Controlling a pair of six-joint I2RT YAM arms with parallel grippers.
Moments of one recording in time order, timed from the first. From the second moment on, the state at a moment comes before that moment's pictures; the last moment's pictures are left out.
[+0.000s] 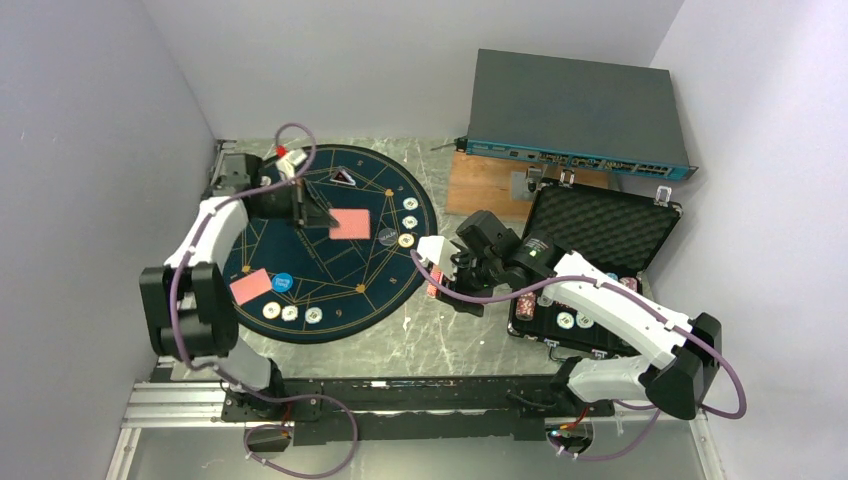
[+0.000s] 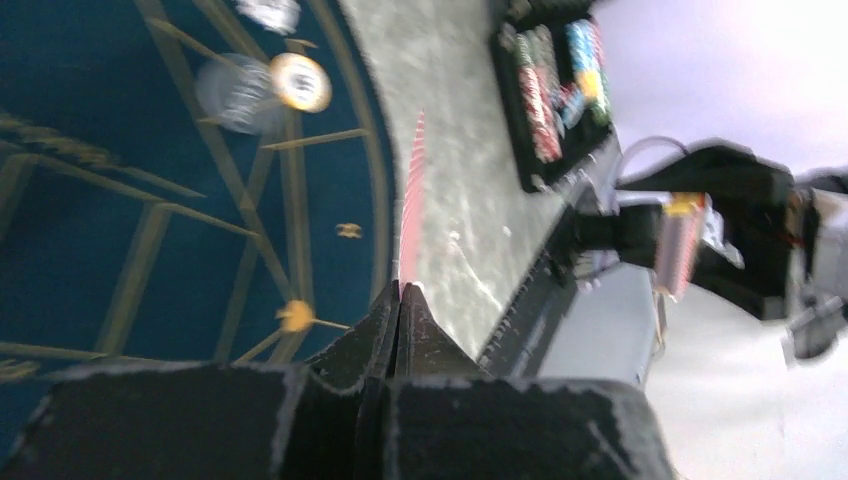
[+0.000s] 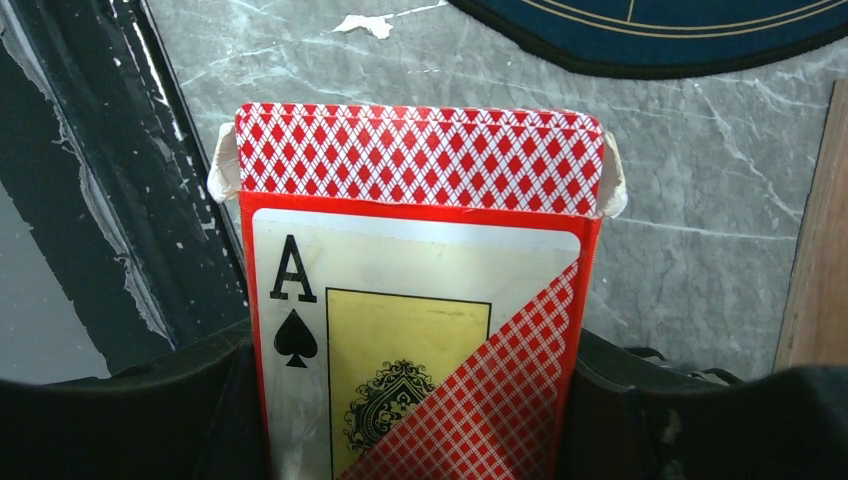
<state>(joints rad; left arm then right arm) 0.03 1.52 1.15 -0.58 1.10 -0.05 0.85 1.24 1.15 -0.91 -0.20 -0.45</state>
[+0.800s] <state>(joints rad) 0.46 2.19 1.92 -1.01 0.51 0.53 0.85 1.23 1.13 -0.91 -0.19 -0.45</state>
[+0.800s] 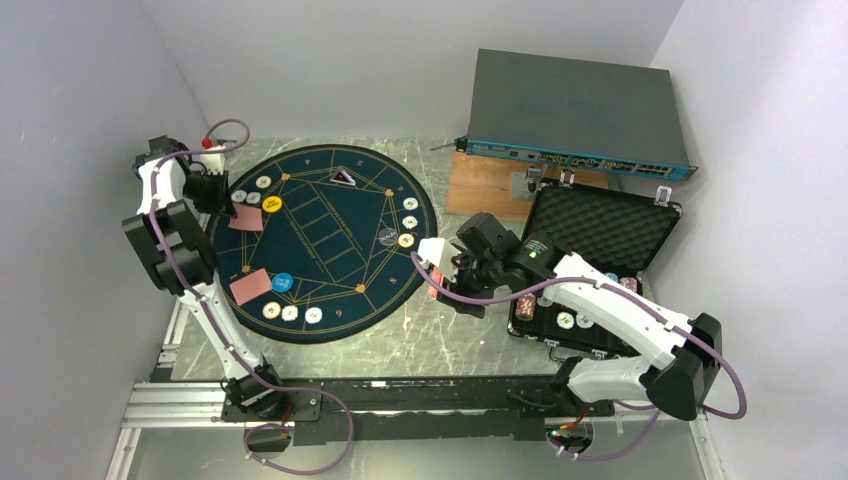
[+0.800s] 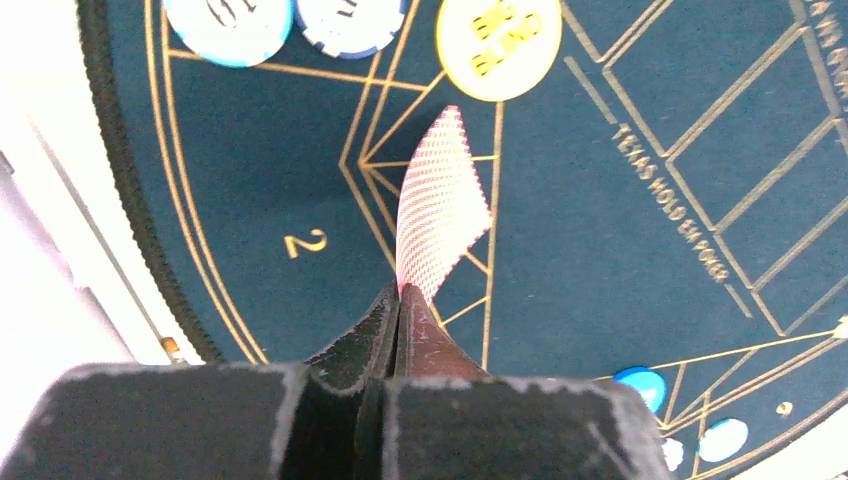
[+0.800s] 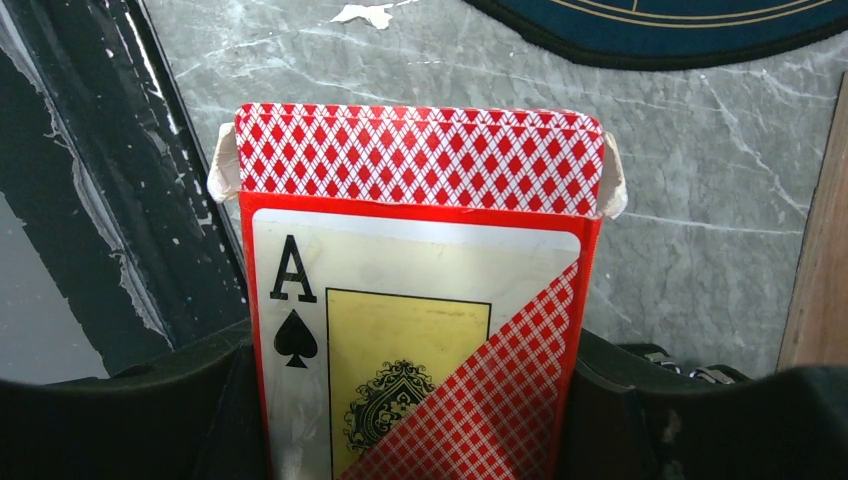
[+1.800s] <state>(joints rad) 0.45 1.97 1.83 -0.87 0.53 0.50 0.85 1.23 1.13 -0.90 -0.19 -0.45</state>
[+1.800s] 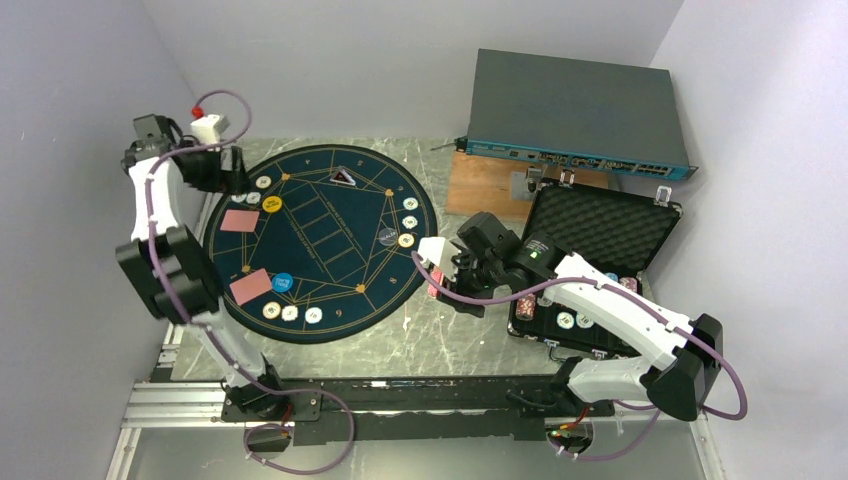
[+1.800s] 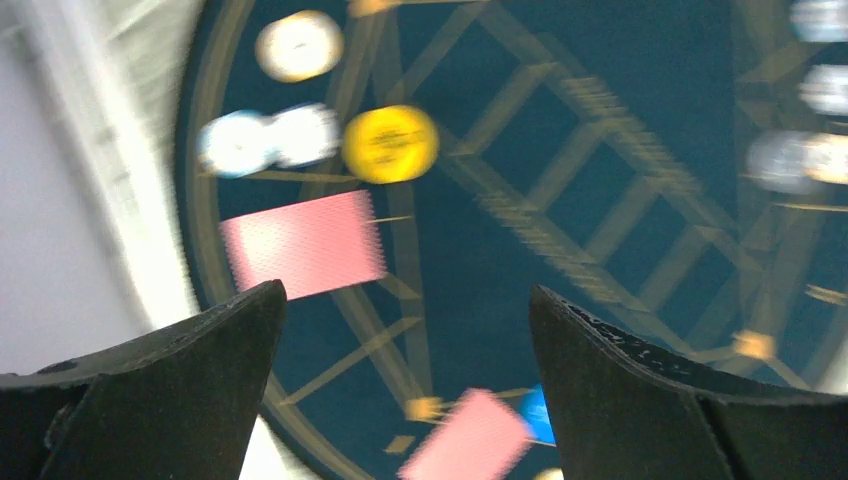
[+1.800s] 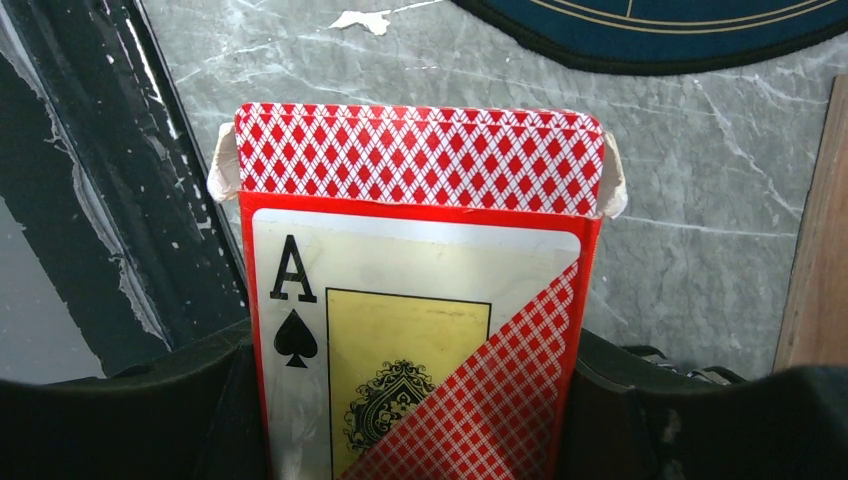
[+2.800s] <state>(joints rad) -0.53 1.43 0.96 0.01 1.14 -0.56 0.85 1.25 1.15 -0.87 -0.22 -0.45</state>
